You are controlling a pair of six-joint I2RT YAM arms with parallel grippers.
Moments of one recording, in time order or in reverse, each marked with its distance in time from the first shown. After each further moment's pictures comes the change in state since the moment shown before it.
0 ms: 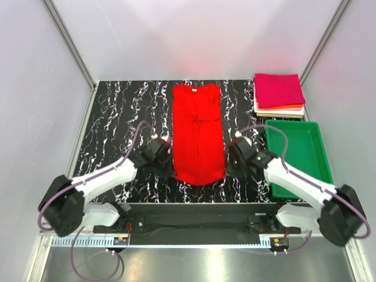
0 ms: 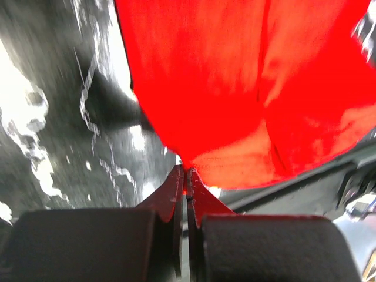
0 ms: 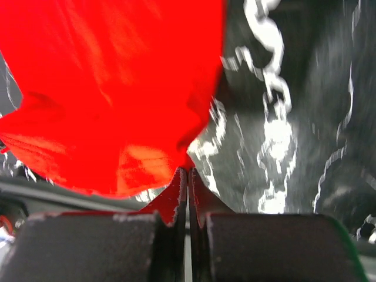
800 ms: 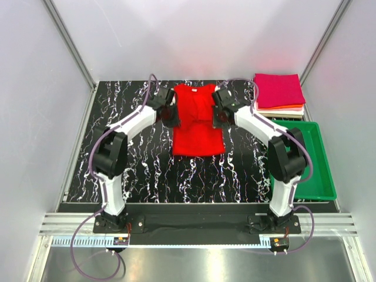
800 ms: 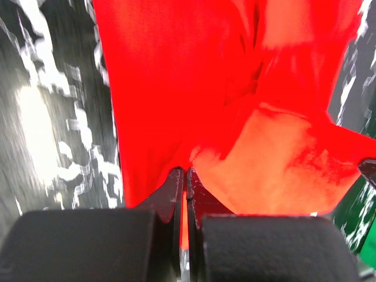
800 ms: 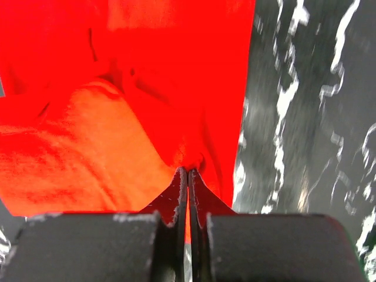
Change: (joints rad) left arm 0.311 0.706 0.813 -0.084 0.027 0.234; right arm -0.188 0.755 0.798 0.008 0.103 -0.419
